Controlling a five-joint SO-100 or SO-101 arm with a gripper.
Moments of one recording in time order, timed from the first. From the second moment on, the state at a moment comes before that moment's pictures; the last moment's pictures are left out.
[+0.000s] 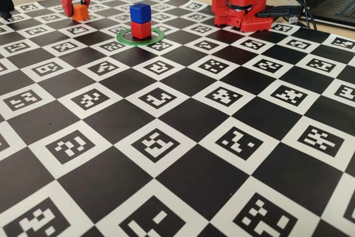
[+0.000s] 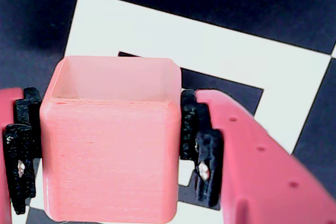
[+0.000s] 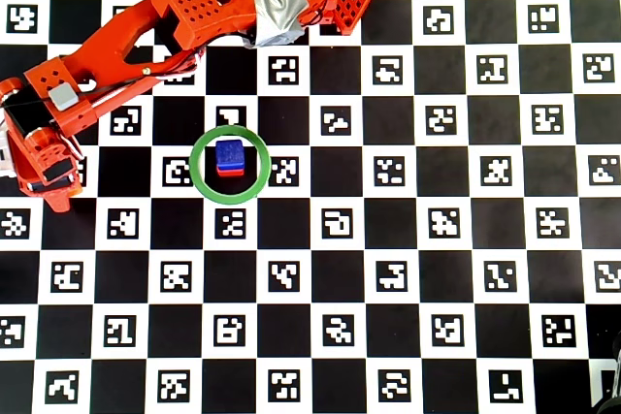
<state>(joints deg) 57.5 27.6 19.3 86.1 -72.2</state>
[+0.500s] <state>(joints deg) 57.5 27.6 19.3 87.5 -69.7</state>
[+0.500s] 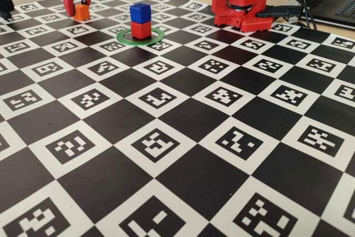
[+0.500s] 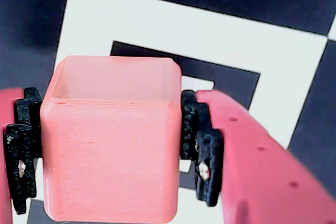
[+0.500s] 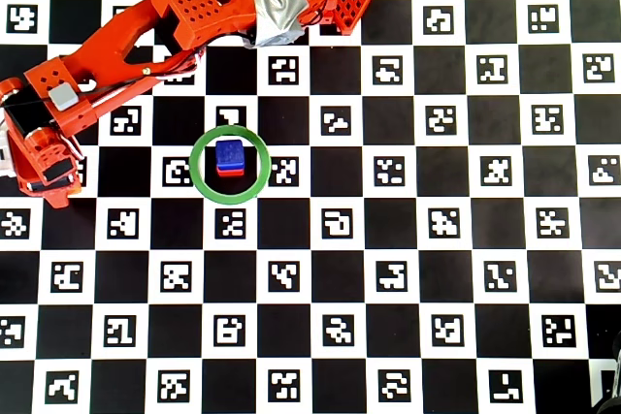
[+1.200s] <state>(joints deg) 57.5 35.6 20.3 93.9 -69.7</state>
